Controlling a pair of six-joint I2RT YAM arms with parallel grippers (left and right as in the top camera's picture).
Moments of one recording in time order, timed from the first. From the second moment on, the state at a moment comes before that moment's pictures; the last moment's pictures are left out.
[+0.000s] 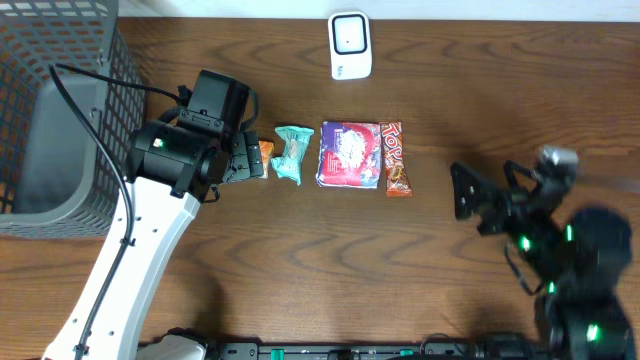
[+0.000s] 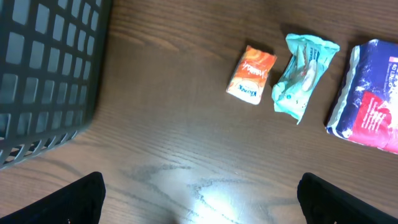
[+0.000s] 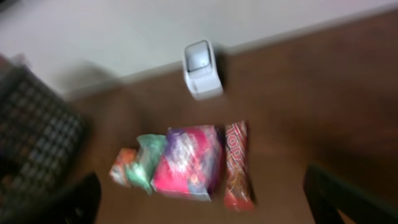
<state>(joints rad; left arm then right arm) -0.33 1.41 1.48 -1.28 -0.27 -0.46 0.03 0.73 0.86 -0.56 -0.32 0.34</state>
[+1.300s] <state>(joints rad) -0.33 1.41 1.48 -1.28 -0.27 -0.46 0.17 1.56 1.14 -0.61 -0.32 0.27</state>
